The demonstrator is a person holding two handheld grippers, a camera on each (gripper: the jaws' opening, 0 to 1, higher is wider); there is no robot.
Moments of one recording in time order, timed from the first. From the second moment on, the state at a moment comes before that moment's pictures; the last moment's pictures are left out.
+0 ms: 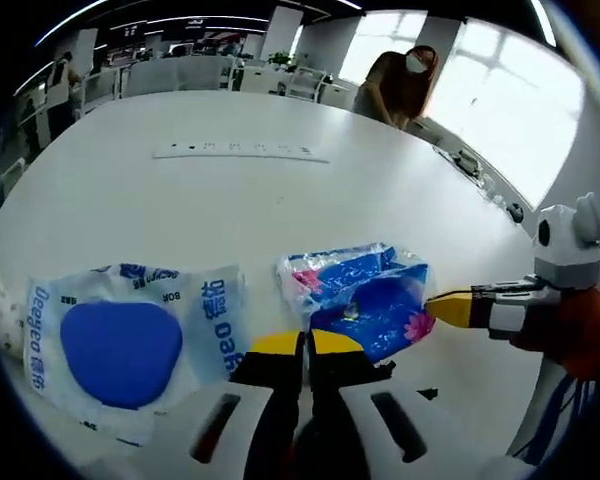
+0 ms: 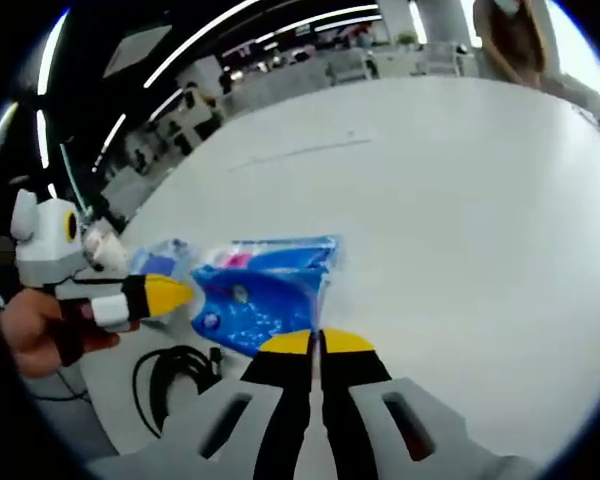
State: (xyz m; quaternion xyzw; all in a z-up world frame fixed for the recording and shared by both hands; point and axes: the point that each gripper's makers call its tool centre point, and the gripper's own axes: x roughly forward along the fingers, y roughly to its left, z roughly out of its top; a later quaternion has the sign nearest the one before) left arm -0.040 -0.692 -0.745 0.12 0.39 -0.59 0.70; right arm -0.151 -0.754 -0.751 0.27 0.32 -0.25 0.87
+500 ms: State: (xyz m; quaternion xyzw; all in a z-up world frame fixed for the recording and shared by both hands) left arm -0.044 -0.674 -0.743 0.13 0.39 -0.59 0.70; right arm -0.153 -0.738 -0.754 0.27 0.32 -0.23 0.88
